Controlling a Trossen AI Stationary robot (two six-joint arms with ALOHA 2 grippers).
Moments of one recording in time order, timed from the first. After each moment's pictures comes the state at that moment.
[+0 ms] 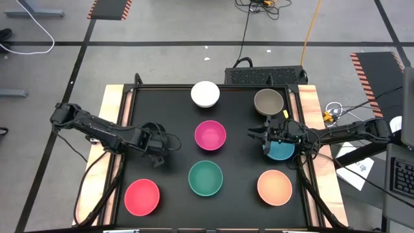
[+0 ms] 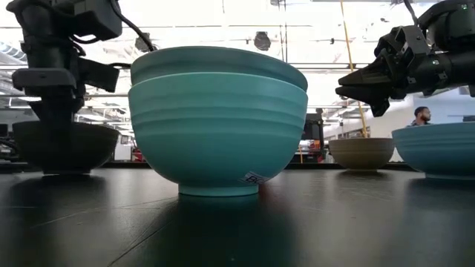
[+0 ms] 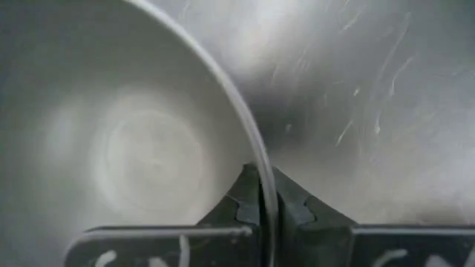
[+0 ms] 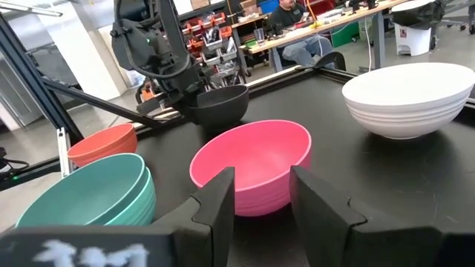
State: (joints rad) left arm -0.21 1.26 0.69 -0.90 -0.13 -0.70; right arm -0.06 0.74 0.02 0.66 0.10 0.32
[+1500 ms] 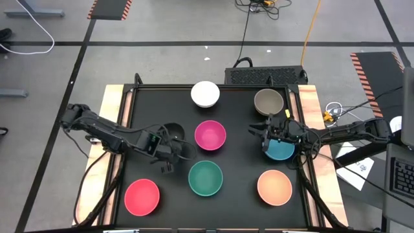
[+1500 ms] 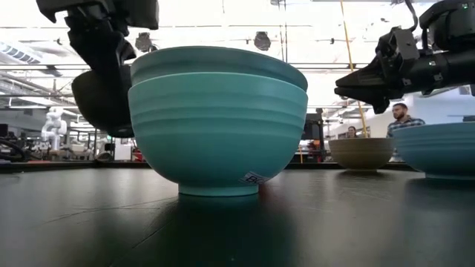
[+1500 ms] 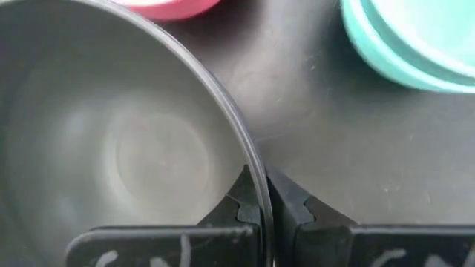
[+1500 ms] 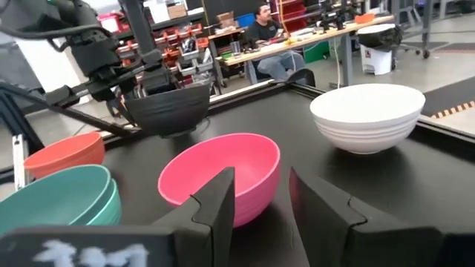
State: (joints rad) left arm -0.30 1.42 1.07 -0.91 -0.22 -0.44; right arm -0.06 0.74 0.02 0.67 0.19 0.25
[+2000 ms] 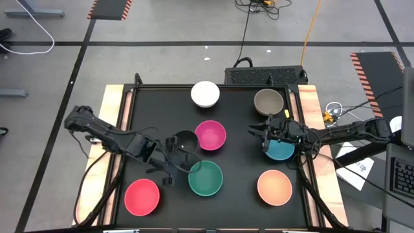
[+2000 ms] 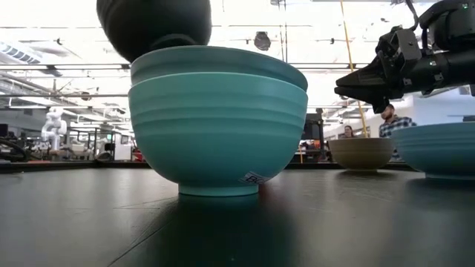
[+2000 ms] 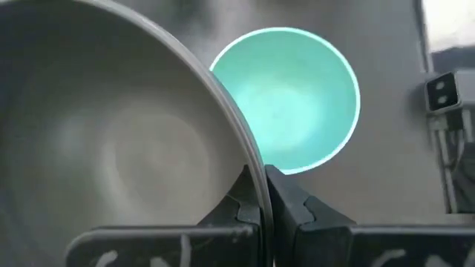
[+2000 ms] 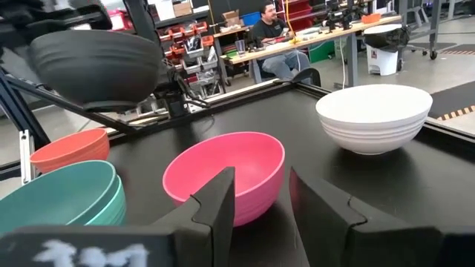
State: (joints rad) left arm -0.42 1.53 1.45 -0.97 -0.21 -0.36; right arm -0.06 0.74 0.01 0.67 0.18 0.25
